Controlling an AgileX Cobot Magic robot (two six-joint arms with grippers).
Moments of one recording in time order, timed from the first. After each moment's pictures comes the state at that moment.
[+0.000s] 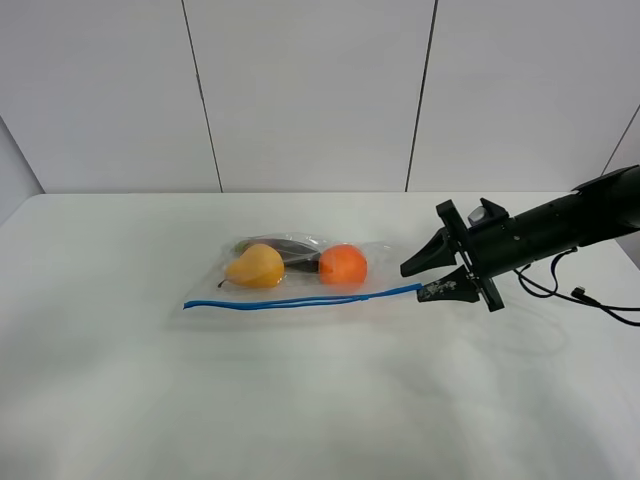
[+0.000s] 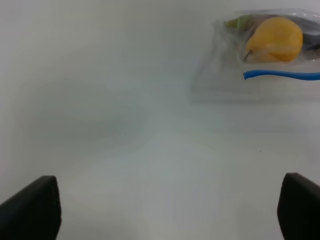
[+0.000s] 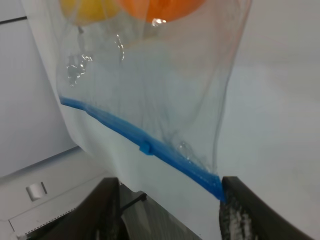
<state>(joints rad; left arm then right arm) 0.01 -0.01 -0.50 -0.02 1.07 0.00 -0.07 1.98 -1.07 1.14 1.13 -0.55</state>
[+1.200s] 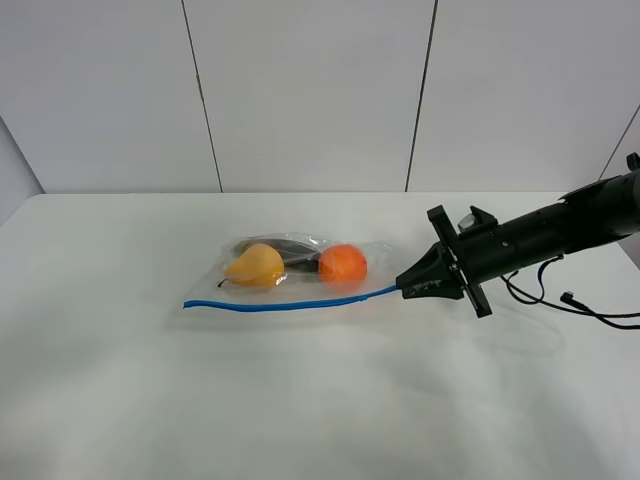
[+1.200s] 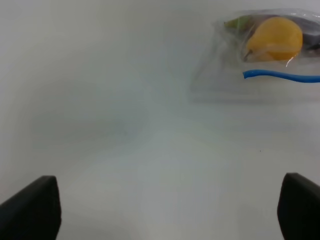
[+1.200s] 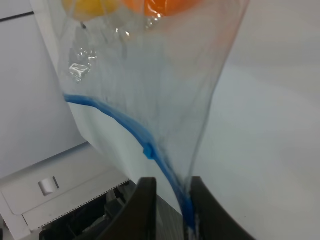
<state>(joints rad) 0.01 -0.01 -0.50 -0.02 1.07 0.00 -0.05 2.02 -1.07 1.18 1.13 -0.57</state>
